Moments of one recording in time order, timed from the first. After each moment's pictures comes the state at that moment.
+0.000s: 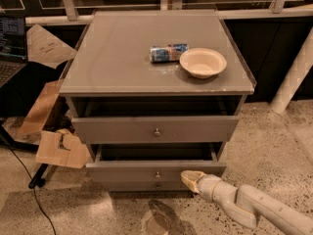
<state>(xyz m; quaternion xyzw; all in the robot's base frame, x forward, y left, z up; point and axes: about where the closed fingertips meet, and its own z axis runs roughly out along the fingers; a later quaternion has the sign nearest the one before) 0.543 -0.144 0.421 -0.26 0.80 0.25 0.49</state>
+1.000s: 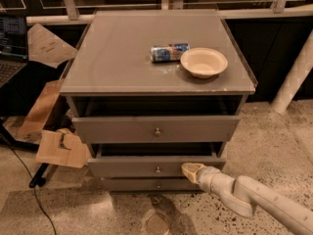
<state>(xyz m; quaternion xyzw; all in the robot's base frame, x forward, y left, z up) 0.577 -0.149 0.425 -0.26 0.80 0.23 0.49</state>
